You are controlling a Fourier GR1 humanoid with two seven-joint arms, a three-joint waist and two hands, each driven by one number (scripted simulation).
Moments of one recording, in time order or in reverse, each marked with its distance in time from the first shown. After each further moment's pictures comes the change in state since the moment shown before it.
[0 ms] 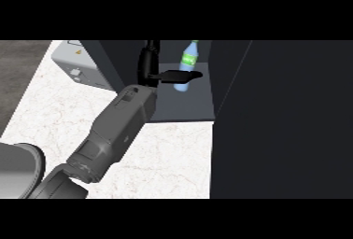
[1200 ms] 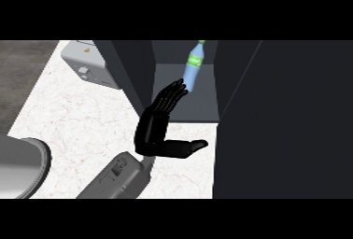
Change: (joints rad) left arm 0.665 0.066 -0.382 -0.934 0.072 -0.080 0.139; right arm -0.019 -0.021 0.089 -0.026 0.078 -0.032 0.041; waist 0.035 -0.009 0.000
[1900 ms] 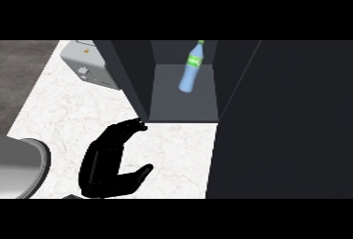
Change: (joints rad) left arm 0.368 0.252 0.021 -0.391 0.033 -0.050 0.034; right arm 0.012 -0.199 0.099 -0.019 0.064 0.181 -0.051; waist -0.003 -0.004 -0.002
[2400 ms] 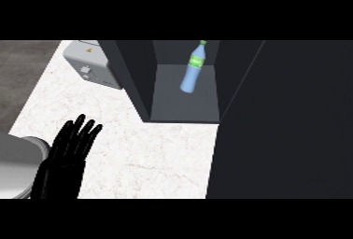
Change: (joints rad) left arm 0.202 0.141 0.129 -0.166 0.130 -0.096 -0.006; right arm -0.053 -0.066 0.170 -0.006 0.027 0.012 0.053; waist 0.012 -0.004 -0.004
